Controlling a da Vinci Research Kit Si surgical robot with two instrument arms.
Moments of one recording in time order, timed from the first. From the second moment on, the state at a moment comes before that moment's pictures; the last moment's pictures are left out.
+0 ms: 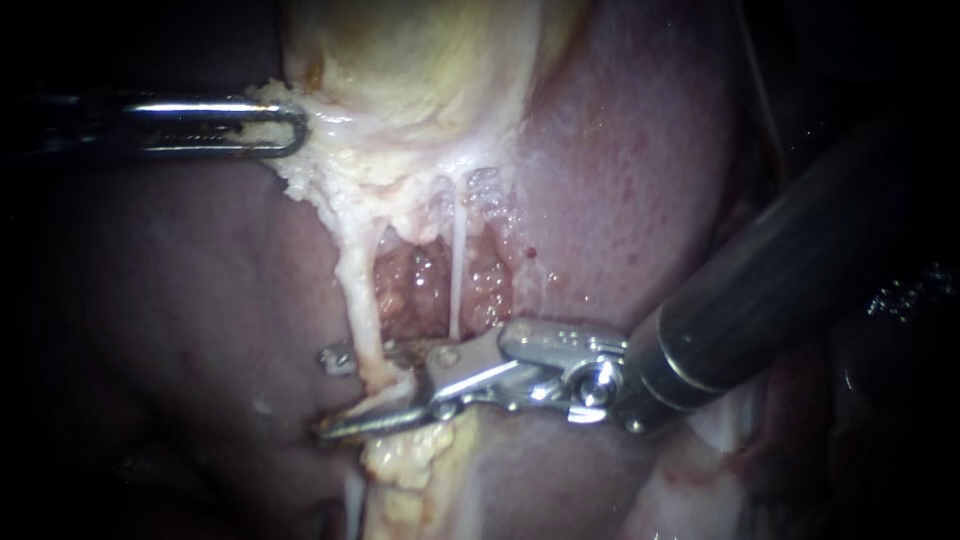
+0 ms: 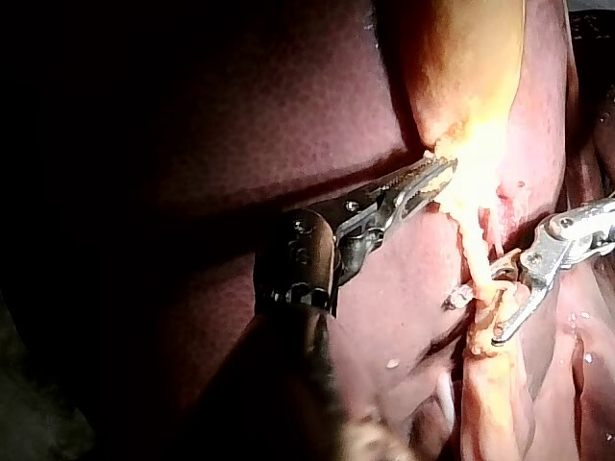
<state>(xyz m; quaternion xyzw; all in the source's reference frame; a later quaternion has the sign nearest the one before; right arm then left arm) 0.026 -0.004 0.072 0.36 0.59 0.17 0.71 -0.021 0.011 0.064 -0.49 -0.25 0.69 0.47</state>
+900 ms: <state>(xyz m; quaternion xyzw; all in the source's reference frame) 0.025 -0.007 0.068 0.42 0.57 0.16 0.69 -0.021 0.011 0.065 -0.49 -0.25 0.69 0.47</state>
